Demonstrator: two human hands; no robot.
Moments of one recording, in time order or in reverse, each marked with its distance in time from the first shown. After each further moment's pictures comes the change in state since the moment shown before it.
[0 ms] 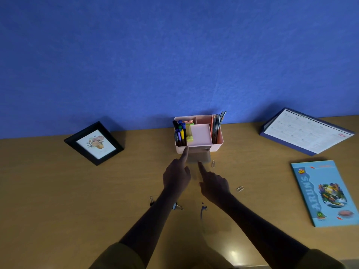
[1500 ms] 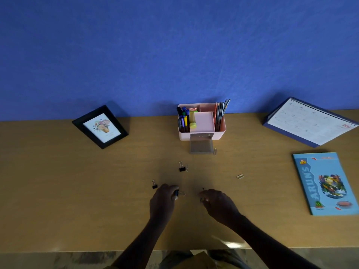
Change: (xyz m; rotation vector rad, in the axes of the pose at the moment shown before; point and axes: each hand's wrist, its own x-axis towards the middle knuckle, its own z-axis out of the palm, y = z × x) left_hand -0.129 -0.088 0.041 0.101 -0.067 -0.118; right_hand -0.092 0.018 0.050 0.311 -0.113 -0.141
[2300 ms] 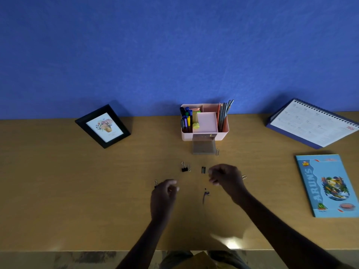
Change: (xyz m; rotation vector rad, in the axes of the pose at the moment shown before) left_hand -0.001 0.007 -0.014 -0.388 0.212 -0.073; right_hand 0.039 -0.007 -0.066 0.774 0.231 0.331
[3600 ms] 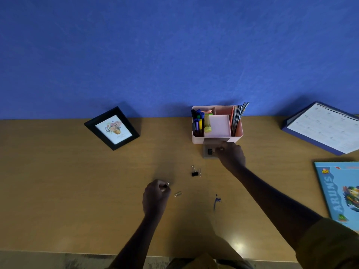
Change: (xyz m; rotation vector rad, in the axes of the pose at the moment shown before) left_hand 0.045 -0.035 -0.035 0.161 0.025 -0.230; right_hand 0.106 -0.045 0.022 -0.550 0.200 -0.128
